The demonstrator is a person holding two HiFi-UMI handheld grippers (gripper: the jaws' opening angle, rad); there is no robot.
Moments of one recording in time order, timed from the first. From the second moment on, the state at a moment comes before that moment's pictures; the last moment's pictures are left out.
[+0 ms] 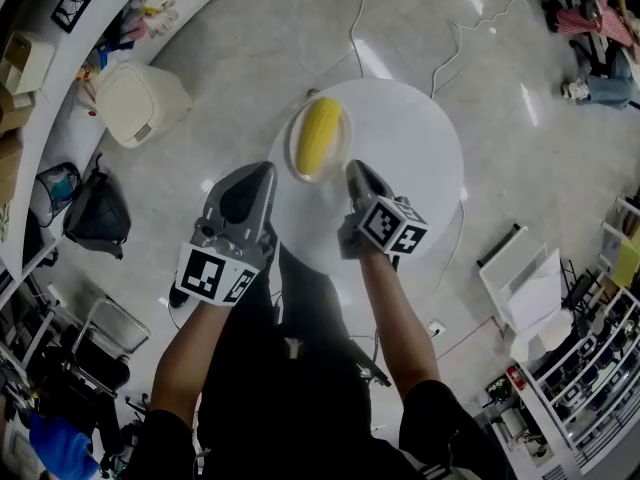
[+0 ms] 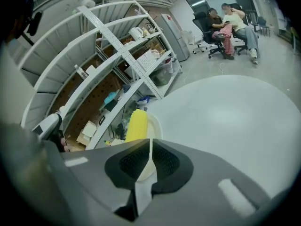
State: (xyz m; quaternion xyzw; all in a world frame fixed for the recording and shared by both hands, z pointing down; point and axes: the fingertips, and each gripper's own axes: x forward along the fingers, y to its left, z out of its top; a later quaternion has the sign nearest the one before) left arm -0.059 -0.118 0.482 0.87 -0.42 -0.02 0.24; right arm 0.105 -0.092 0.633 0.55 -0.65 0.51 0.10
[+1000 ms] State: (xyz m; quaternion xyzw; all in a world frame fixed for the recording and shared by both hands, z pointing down) left arm -0.056 -0.098 0.378 0.87 -0.44 -0.04 0.20; right arm 0.082 -0.073 0.513 0.56 -0.67 0.48 0.06
